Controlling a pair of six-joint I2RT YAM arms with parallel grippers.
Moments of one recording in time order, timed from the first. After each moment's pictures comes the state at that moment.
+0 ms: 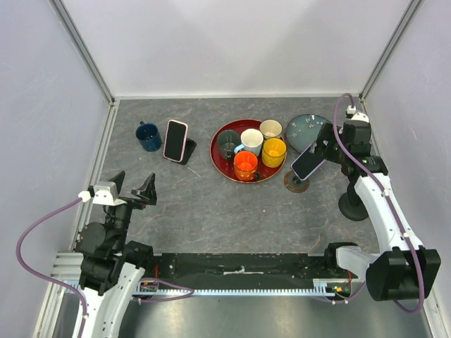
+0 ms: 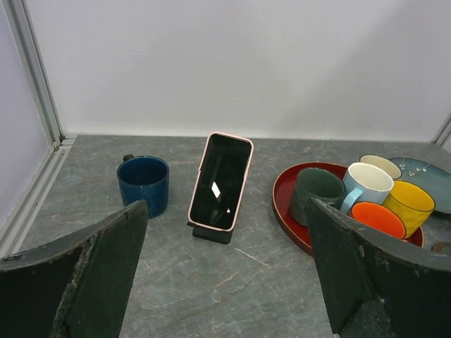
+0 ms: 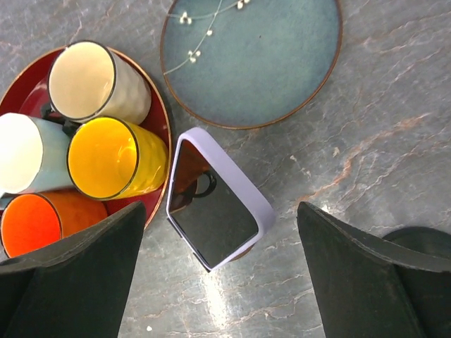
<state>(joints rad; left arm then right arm) -0.28 0.01 0.51 -0.28 -0.16 -0.09 0.03 1.12 1.00 -0.48 0.07 0.38</state>
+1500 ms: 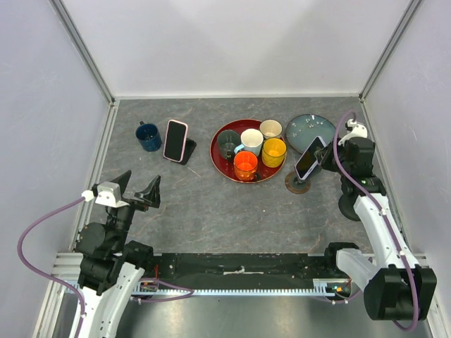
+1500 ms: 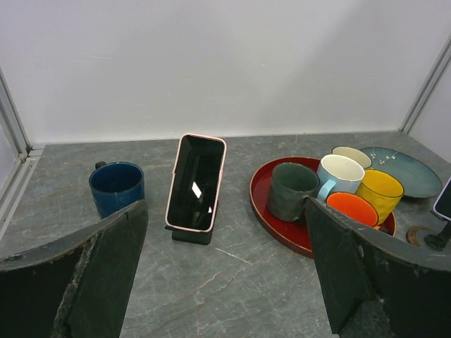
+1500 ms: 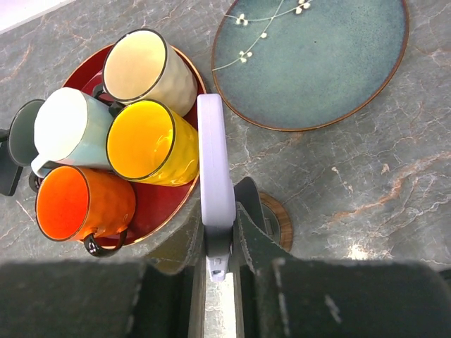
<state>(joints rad) -0.32 0.01 0.51 -0.27 -0.10 -0.09 -0.02 0.99 0.75 -0.23 -0.15 0.36</state>
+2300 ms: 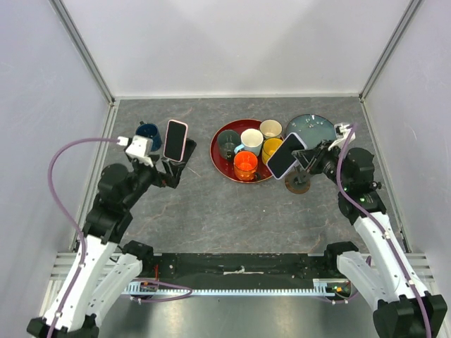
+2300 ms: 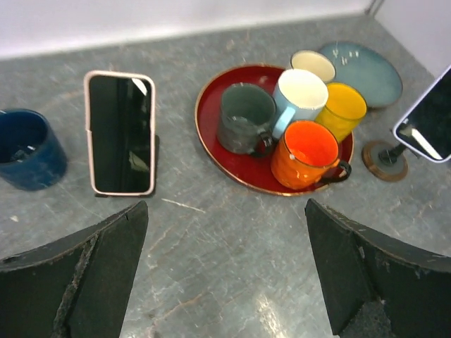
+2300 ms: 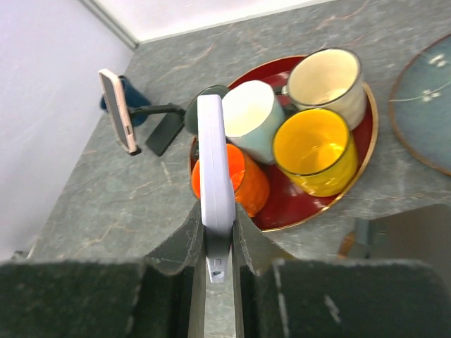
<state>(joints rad) -0.32 0.56 0.75 -0.32 0.11 -0.13 0.13 0.79 0.69 -0.09 -0.38 0.47</state>
